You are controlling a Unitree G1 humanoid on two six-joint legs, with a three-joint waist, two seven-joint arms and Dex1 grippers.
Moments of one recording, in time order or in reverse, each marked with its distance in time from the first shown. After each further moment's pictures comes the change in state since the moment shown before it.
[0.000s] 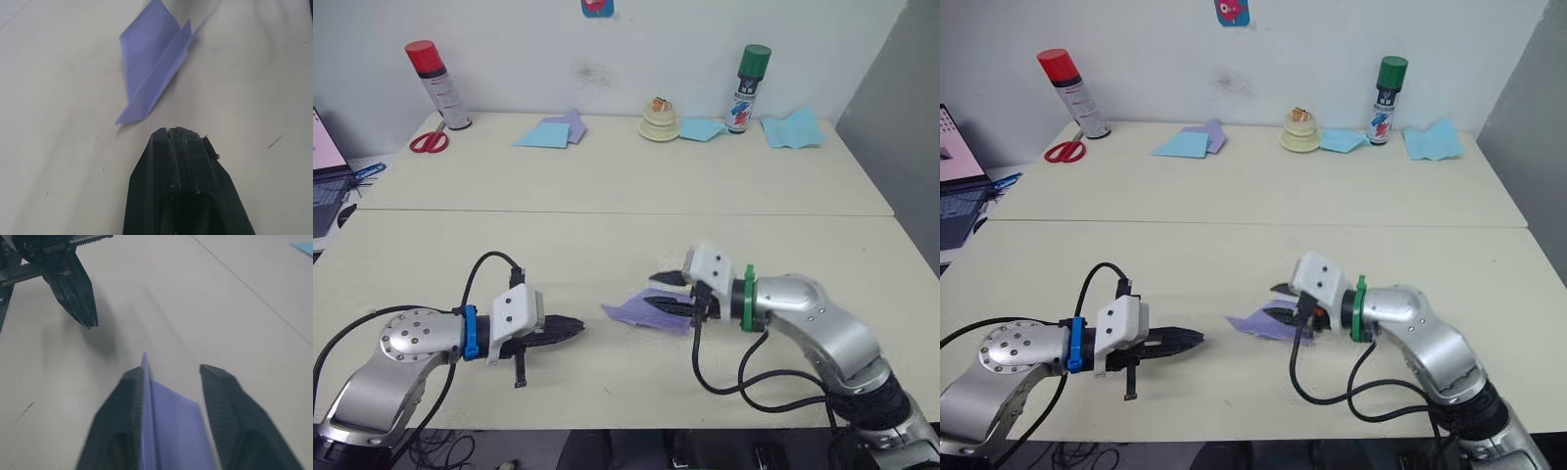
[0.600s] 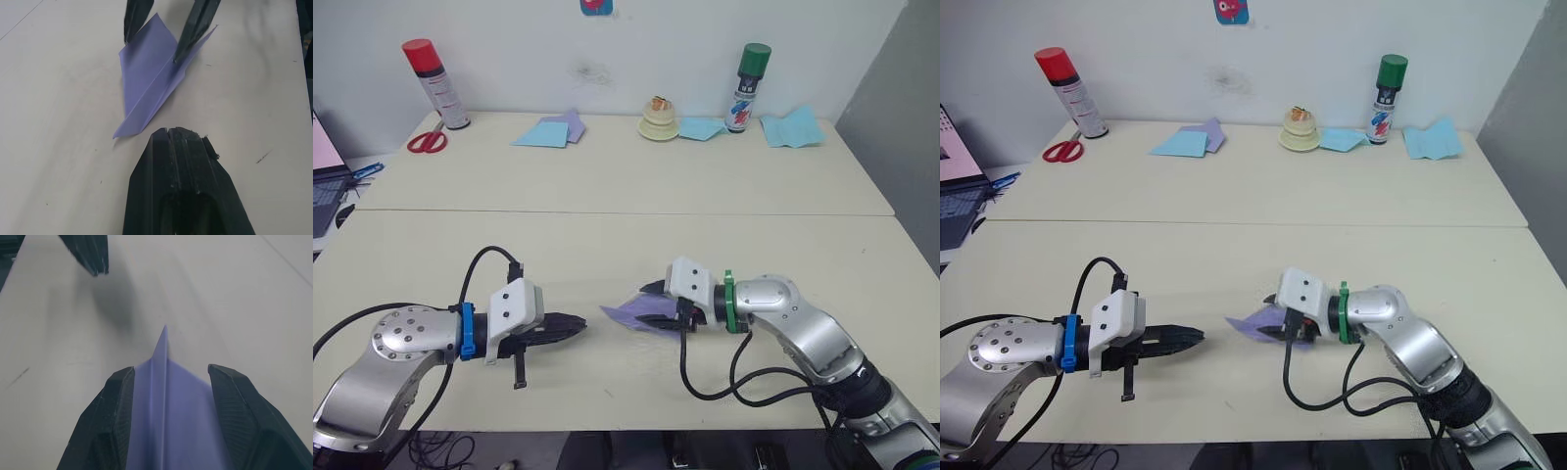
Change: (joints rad) left arm 0.006 0.015 0.025 -0.070 -0.041 0.081 0.023; right arm -0.012 0.012 0.180 0.182 -0.149 -0.192 0.053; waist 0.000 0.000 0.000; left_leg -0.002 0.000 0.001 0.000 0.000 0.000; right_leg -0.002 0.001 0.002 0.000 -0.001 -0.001
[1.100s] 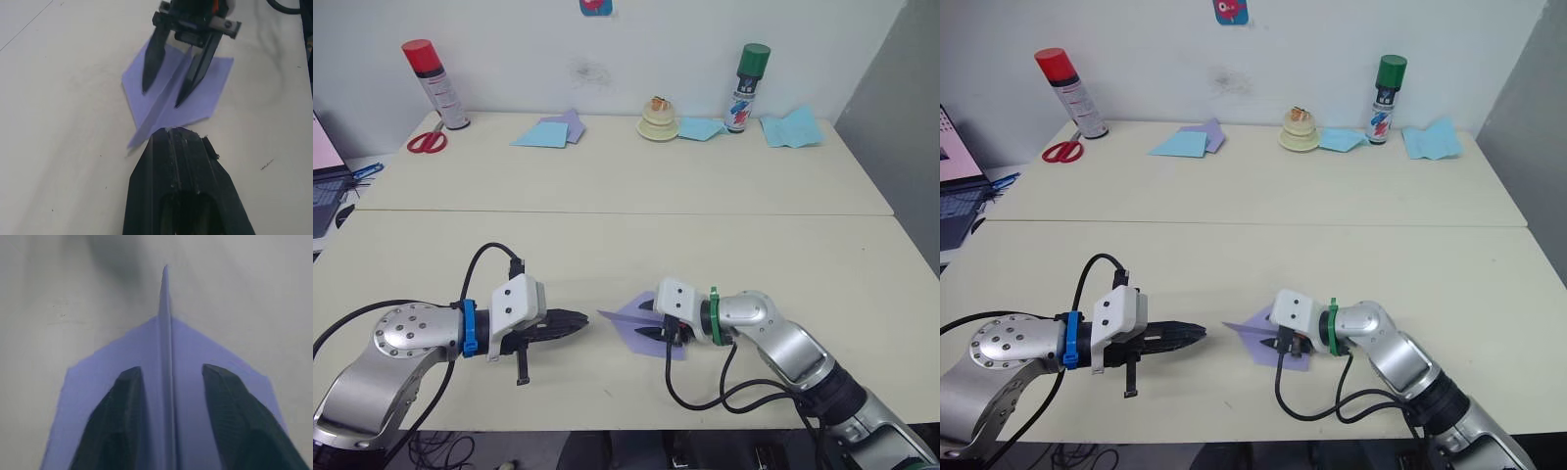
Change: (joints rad) left arm -0.019 -0.001 -0.003 -0.010 -0.006 0.023 0.018; right arm 0.033 0.062 0.073 0.148 -0.136 -0.109 -0.016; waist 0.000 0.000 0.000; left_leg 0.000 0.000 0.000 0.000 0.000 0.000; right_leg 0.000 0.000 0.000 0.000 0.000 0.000
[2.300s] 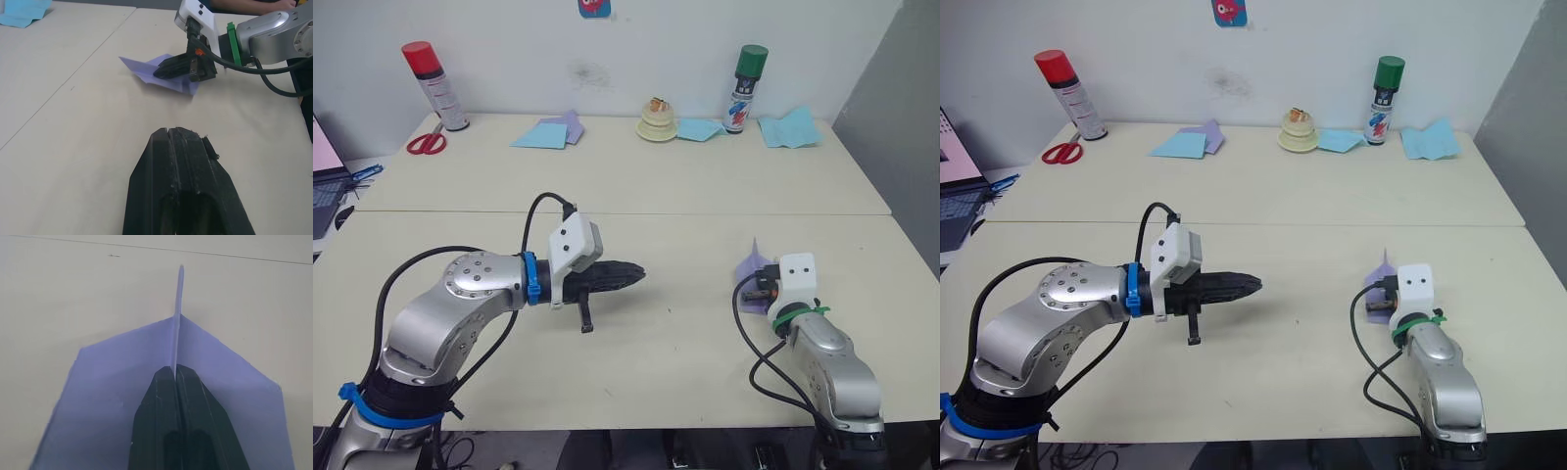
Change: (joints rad) left arm -0.434 -0.175 -0.198 -0.025 -0.119 0.333 0.196; right arm 0.317 0.260 -0.646 -0.162 0.011 0.281 -0.682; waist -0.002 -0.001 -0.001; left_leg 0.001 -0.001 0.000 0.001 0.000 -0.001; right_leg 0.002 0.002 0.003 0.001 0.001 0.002
